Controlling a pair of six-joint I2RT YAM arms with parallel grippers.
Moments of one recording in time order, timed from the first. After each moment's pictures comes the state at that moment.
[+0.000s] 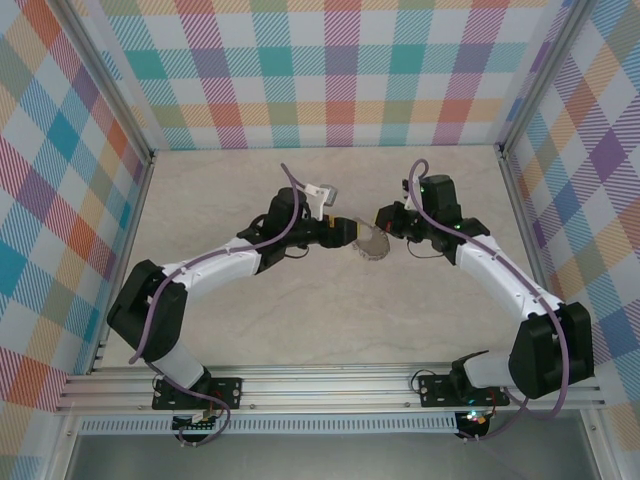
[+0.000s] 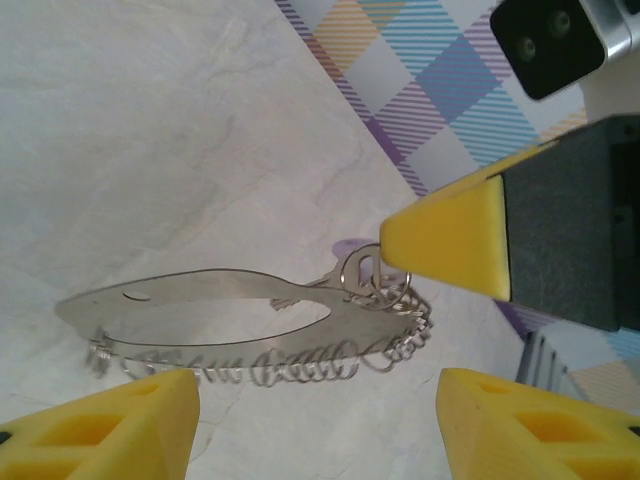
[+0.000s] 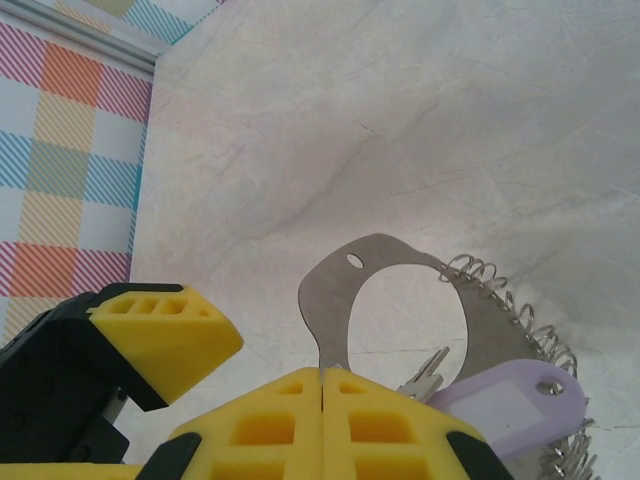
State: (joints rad) left arm -0.66 1.62 1.06 0.16 0.44 -0.55; right arm 0.33 1.33 1.01 -0.35 -0.44 0.67
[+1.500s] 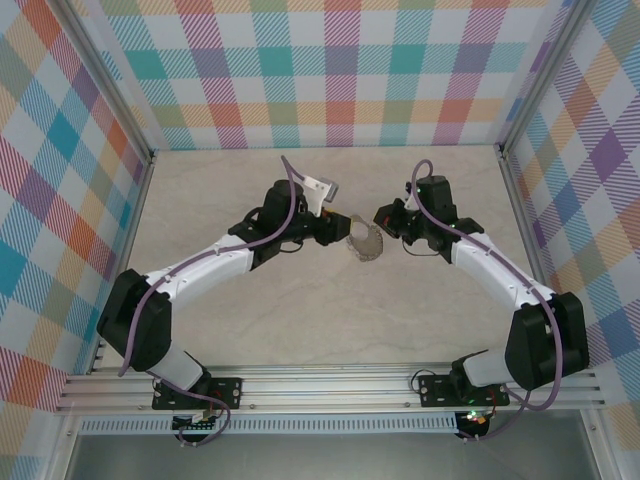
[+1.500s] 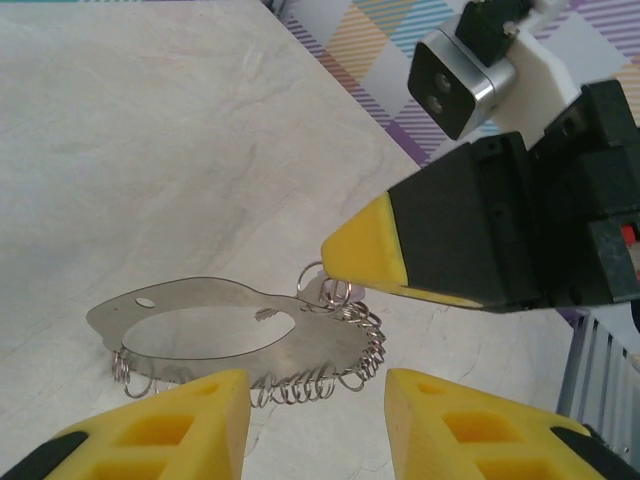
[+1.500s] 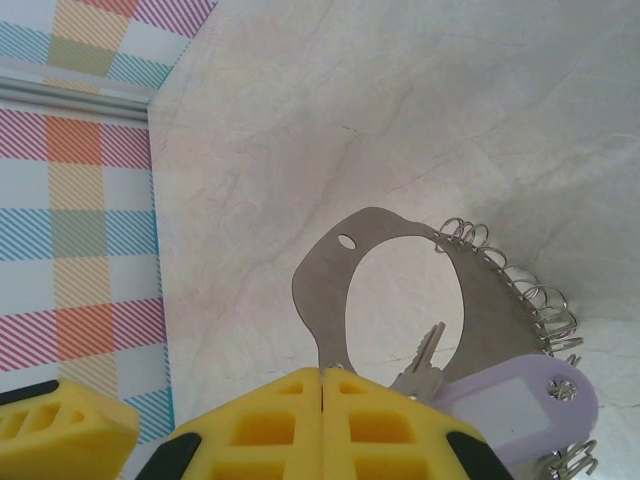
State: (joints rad) left arm -0.67 1.55 1.13 -0.01 0.39 -0.32; right arm 0.33 1.38 0.99 -0.29 -0.43 0.90
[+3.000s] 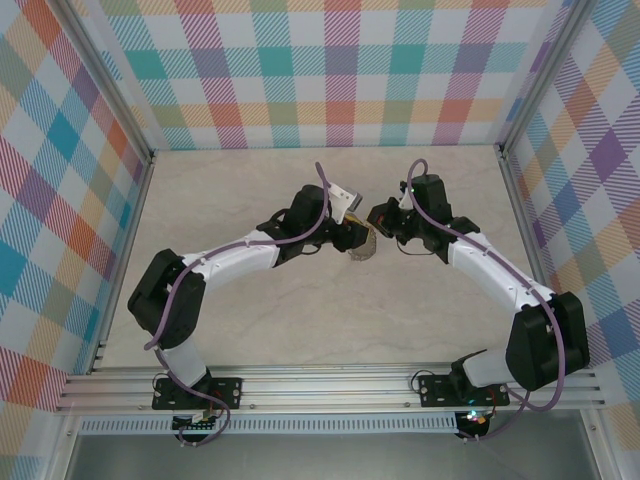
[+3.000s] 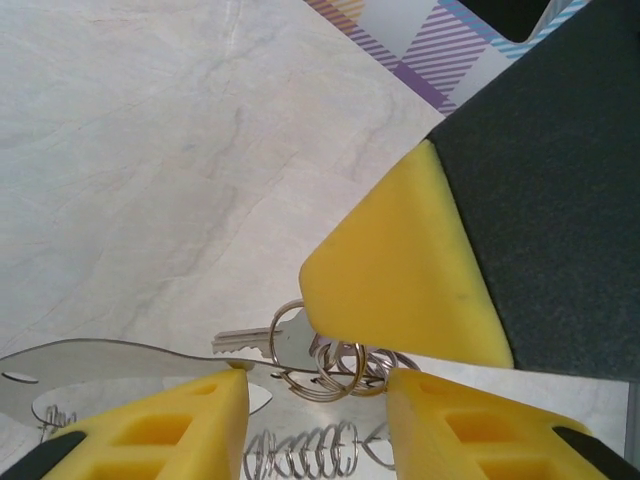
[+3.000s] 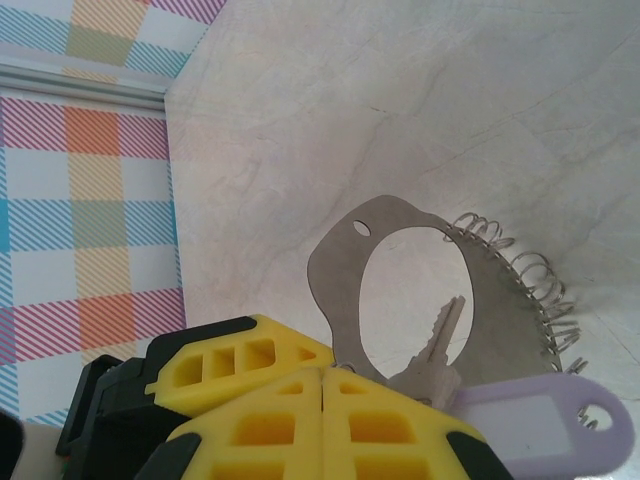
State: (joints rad) left arm -0.73 1.74 1.21 0.03 0.35 -0.22; right arm 0.39 1.38 1.02 -0.29 -0.41 0.95
